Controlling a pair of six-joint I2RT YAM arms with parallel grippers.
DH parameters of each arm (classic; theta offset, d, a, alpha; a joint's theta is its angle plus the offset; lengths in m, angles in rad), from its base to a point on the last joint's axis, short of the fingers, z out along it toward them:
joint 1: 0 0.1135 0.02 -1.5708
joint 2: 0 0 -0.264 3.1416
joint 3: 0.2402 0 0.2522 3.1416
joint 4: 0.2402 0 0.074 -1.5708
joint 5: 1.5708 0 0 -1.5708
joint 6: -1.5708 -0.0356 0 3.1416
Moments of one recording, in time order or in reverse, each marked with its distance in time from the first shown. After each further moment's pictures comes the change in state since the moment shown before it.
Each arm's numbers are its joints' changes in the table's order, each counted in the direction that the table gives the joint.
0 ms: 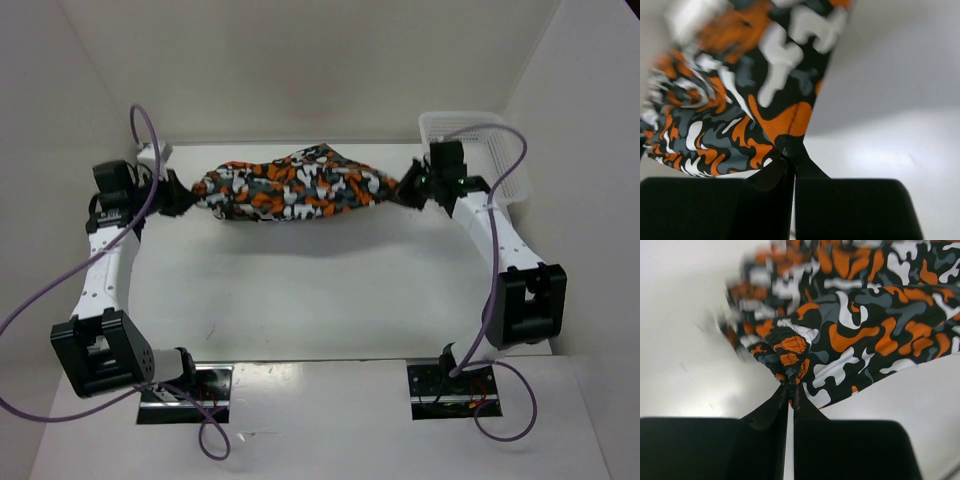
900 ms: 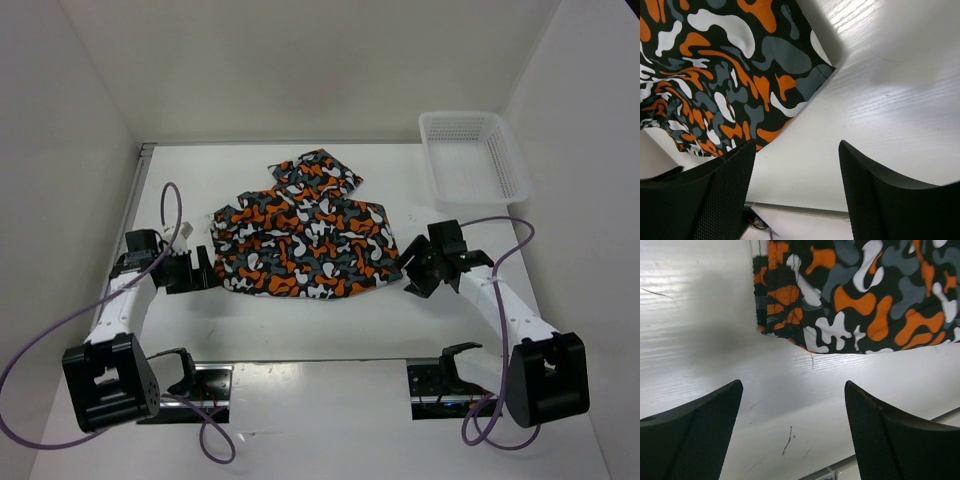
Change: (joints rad) left arm 0.006 -0.221 -0.537 0.256 -0.191 -0.003; right arm 0.039 -0.439 -0.747 0.077 0.128 -0.253
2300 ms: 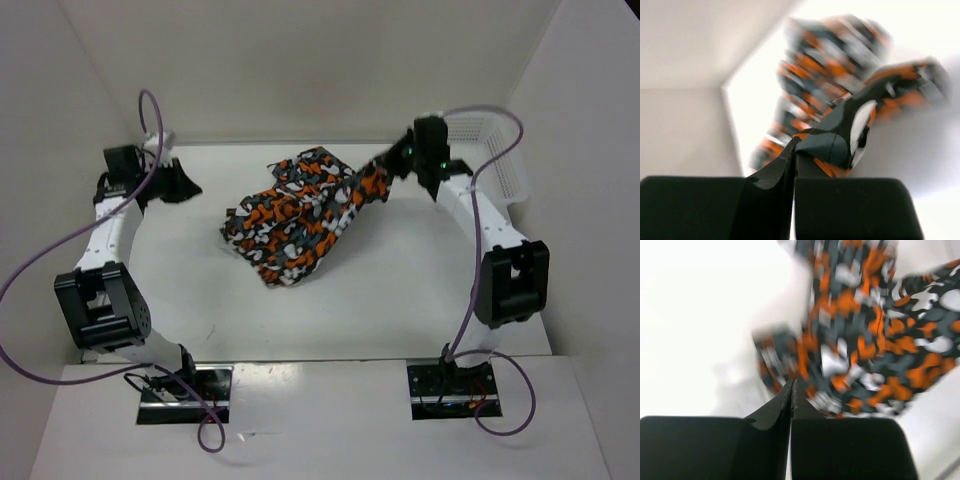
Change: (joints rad) left arm -0.024 0.418 0.540 -0.183 0.165 0.021; right arm 0.038 0.507 0.649 -0.305 0.060 -0.016
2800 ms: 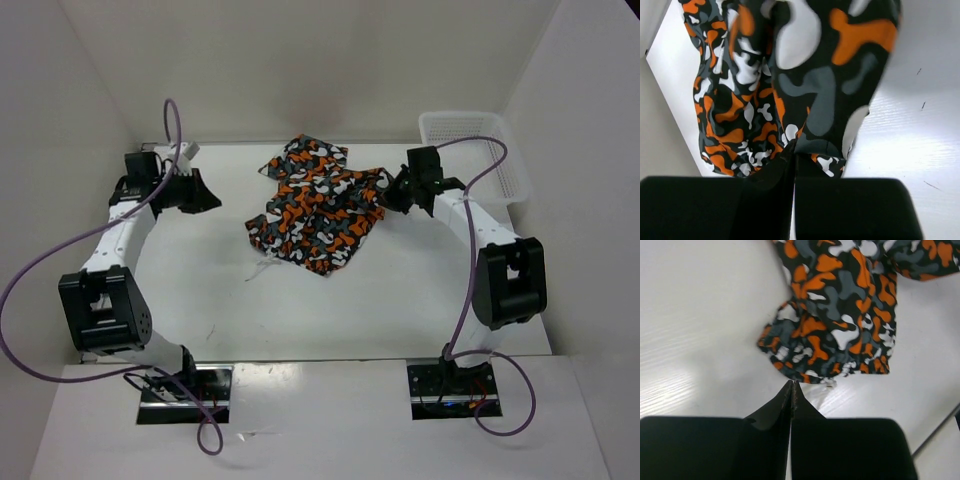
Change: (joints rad) left arm -0.070 0.003 0.048 0.022 0.058 0.000; right arm -0.012 0.042 -0.032 0.108 -0.043 0.105
